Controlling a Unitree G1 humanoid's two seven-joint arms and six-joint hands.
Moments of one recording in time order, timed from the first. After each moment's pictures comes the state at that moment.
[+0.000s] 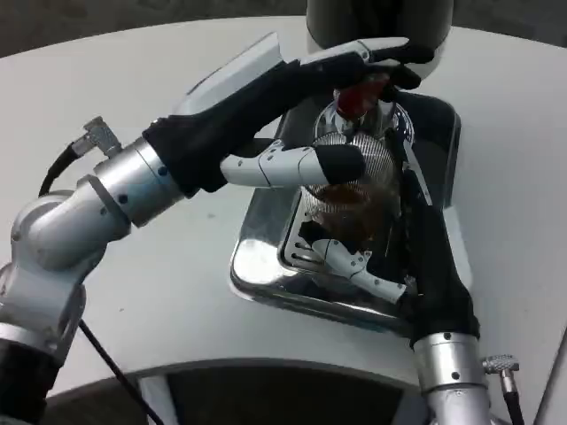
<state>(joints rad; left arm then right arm) -0.83 0.50 -0.14 0.37 -0.02 -0.62 -0.58 -0.31 0.05 0.13 0.19 -0.29 -0.29 -0.27</state>
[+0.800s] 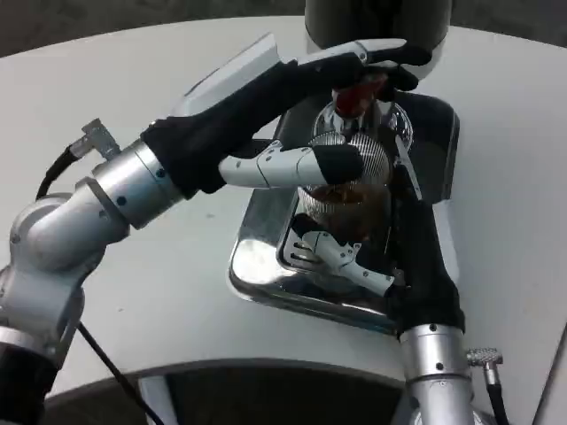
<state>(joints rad) -0.82 0.51 -0.13 0.36 -0.02 -0.62 -0.57 -0.36 0.08 0.13 0.27 -0.30 -0.32 -0.32</state>
